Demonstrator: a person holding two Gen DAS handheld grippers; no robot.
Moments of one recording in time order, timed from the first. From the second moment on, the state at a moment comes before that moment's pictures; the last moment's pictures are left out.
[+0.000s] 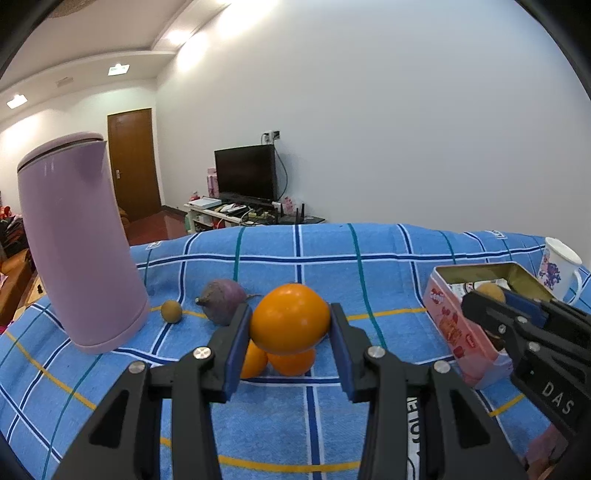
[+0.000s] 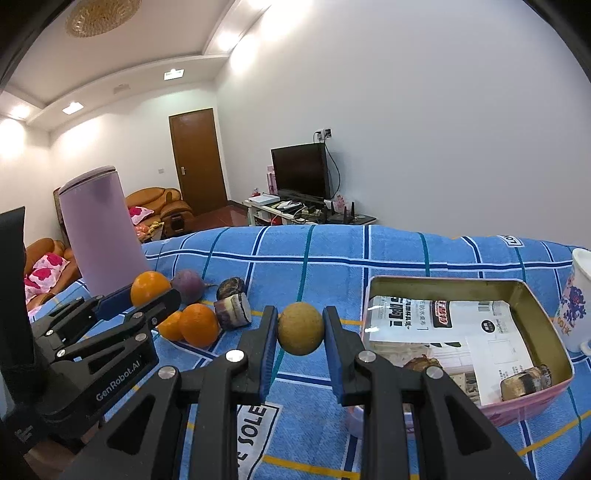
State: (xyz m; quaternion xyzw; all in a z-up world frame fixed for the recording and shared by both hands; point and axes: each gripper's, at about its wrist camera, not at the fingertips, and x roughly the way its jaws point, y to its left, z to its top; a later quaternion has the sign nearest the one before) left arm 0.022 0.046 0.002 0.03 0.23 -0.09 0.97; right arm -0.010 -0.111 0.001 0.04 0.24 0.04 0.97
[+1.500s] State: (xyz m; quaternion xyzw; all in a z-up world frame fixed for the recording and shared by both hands) left arm 0.010 0.038 0.004 0.03 0.22 -0.08 0.97; right arm -0.030 -0.118 -0.002 0.01 0.25 0.04 0.97
